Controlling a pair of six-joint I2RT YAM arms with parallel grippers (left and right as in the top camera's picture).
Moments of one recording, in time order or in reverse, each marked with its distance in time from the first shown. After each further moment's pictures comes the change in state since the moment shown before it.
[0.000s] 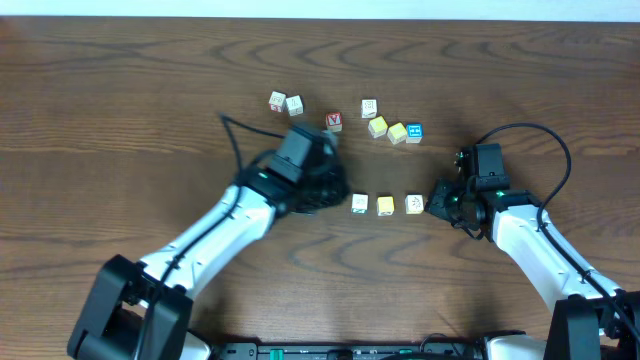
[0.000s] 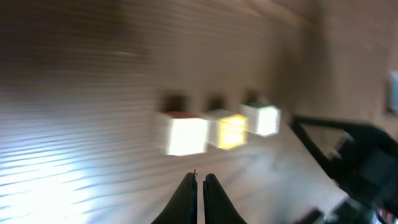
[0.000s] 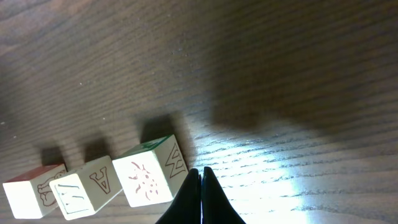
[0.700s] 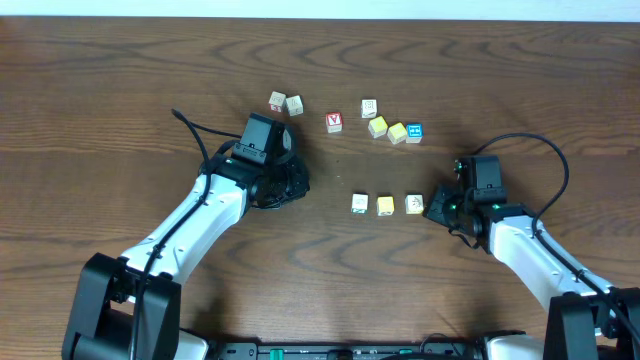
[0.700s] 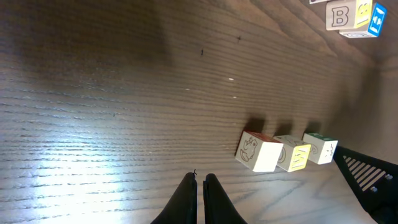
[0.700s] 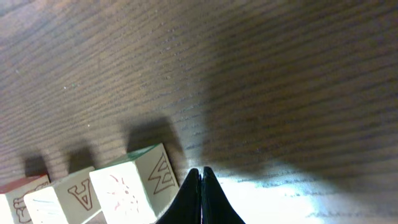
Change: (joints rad) left arm 0.138 0.000 -0.001 -0.125 -0.059 0.071; right arm 0.000 0.000 -0.114 0.172 0.001 0.021
